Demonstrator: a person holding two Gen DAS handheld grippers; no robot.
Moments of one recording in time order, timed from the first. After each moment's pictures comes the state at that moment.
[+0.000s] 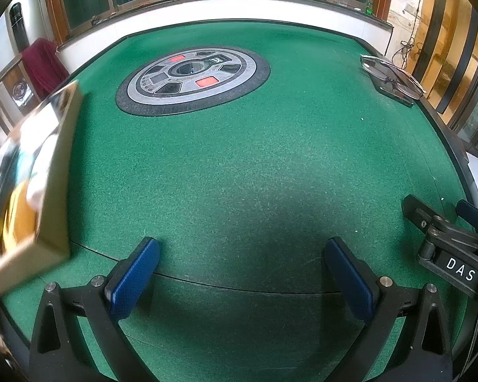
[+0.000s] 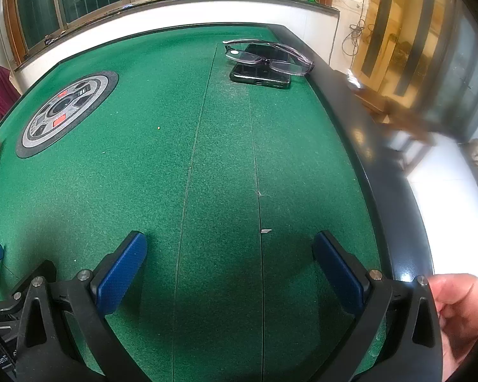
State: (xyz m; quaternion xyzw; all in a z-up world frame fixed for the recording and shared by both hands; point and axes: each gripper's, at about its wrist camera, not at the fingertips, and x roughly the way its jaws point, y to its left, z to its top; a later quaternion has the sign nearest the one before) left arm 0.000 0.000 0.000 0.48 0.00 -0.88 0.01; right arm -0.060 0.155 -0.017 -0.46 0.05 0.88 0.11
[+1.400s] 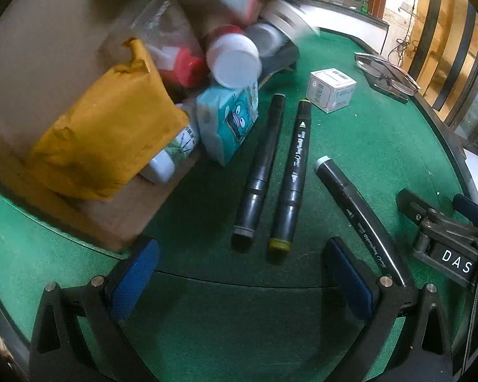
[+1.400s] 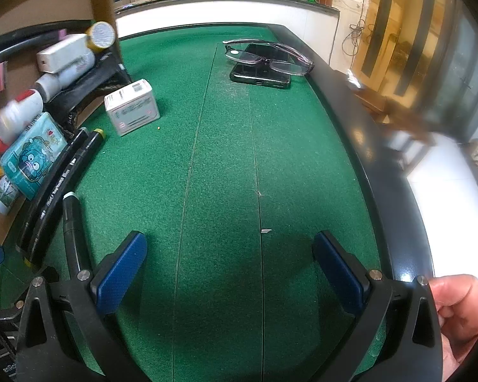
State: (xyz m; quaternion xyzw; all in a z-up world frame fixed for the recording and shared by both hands) left arm -0.007 0.005 -0.004 0.48 0.00 -0.88 0.00; right arm -0.061 0.156 -0.018 -0.46 0.05 0.88 0.11
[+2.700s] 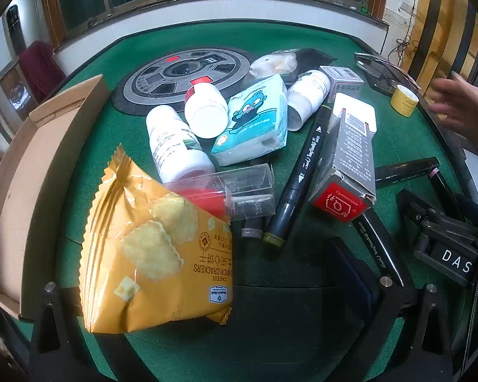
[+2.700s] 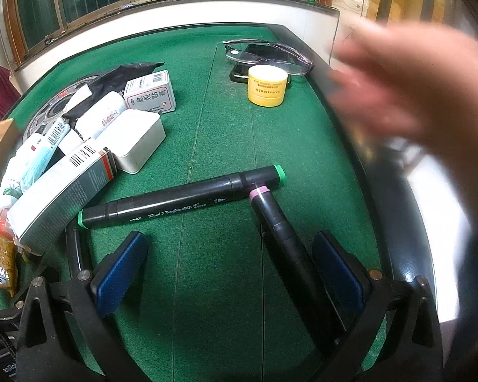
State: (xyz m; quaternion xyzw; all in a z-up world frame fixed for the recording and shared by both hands) left arm 0.006 -0.003 -0.002 0.48 0.00 -0.88 -0.01; right arm -0.057 0.153 -0.018 -0.46 0.05 0.88 0.11
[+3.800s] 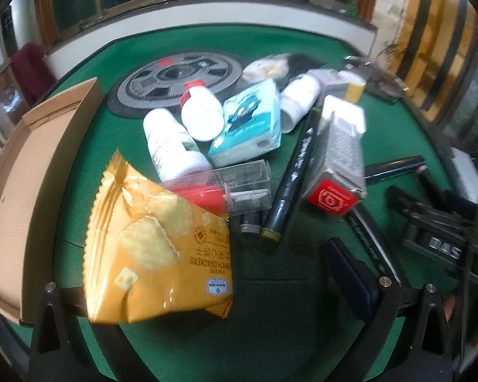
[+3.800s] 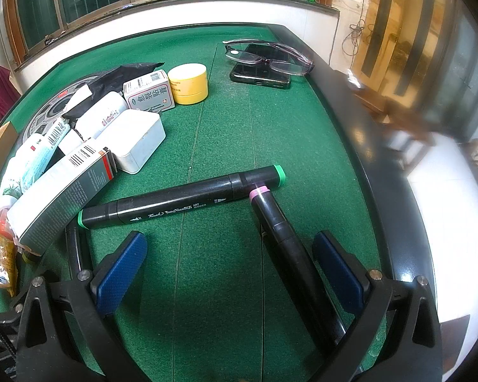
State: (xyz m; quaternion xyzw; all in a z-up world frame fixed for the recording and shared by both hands) left arm 0.018 -0.019 0.007 0.46 0.00 -0.89 -0.05; right arm -0.055 0.152 -0.017 -0.46 0.05 0.88 0.11
